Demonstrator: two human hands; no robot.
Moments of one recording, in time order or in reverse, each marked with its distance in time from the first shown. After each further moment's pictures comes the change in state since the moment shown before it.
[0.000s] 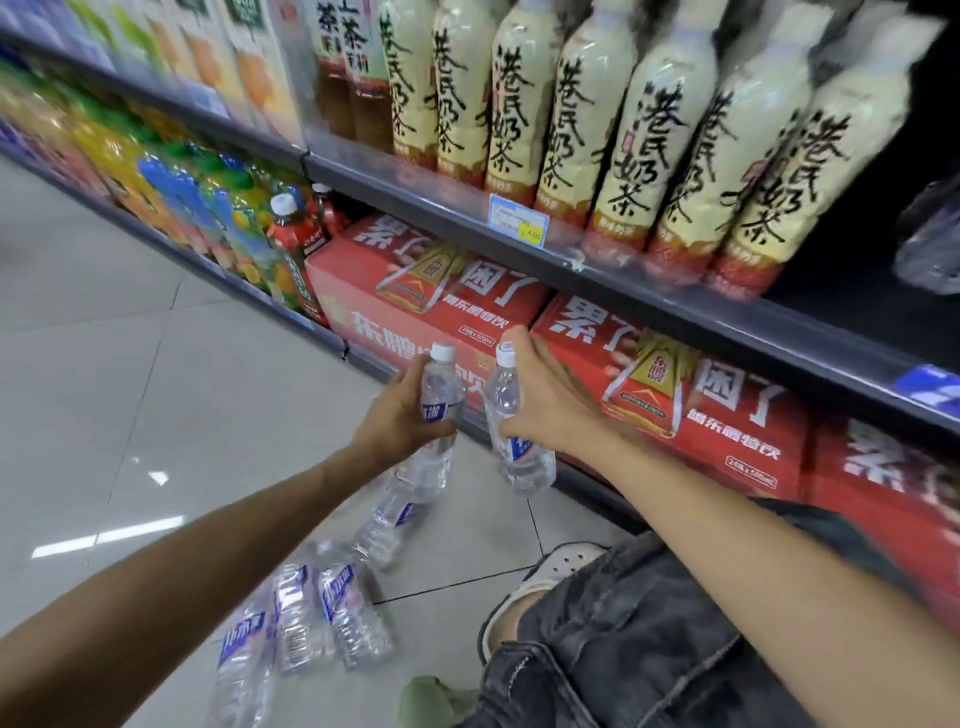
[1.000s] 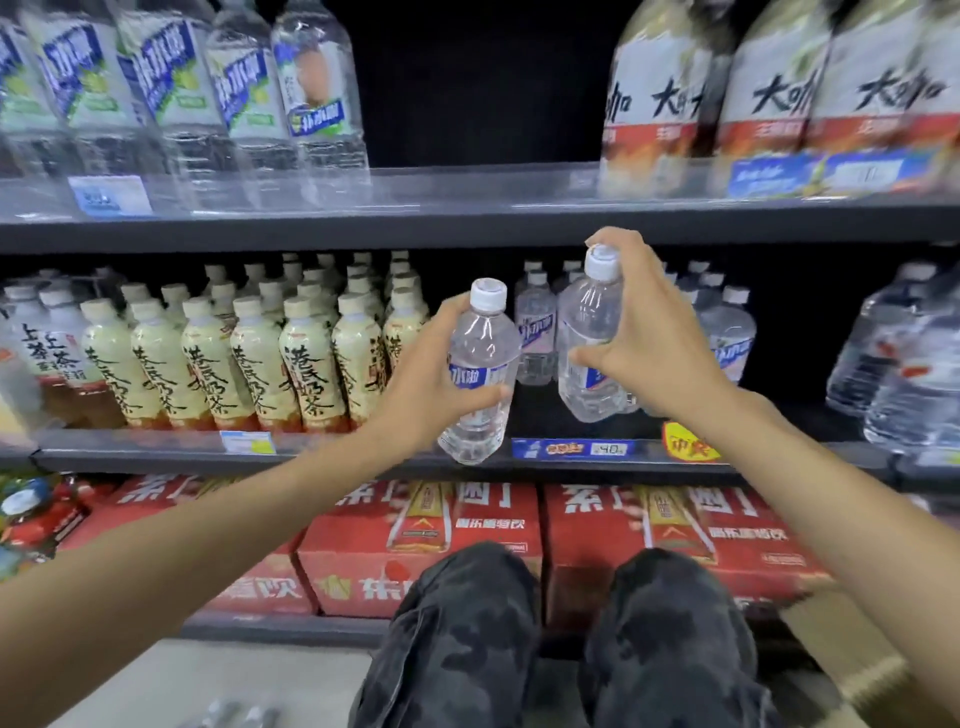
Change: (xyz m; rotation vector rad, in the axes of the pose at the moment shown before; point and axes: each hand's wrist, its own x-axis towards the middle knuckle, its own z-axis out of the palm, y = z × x) left_hand -0.004 0.398 0.033 -0.213 -0.053 0.909; right_hand -0.252 0.062 -0.323 -0.179 0.976 0.098
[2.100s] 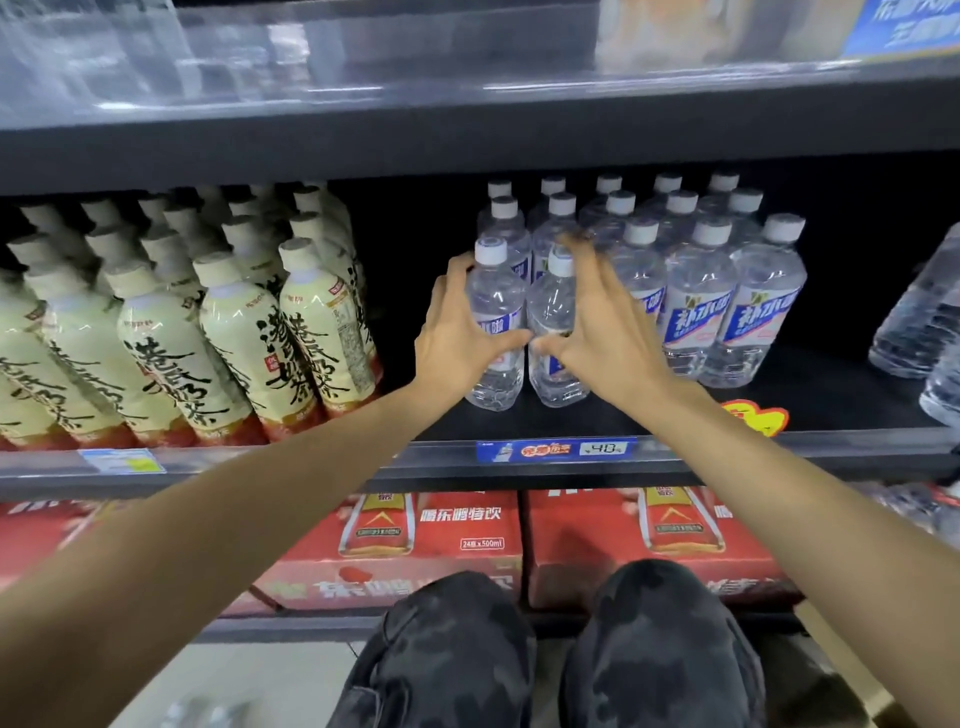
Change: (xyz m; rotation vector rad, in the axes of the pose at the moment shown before) left_hand 0.098 -0.103 0.129 0.033 0.085 -0.321; right_hand 0.040 0.123 0.116 -0.188 -0.130 0.161
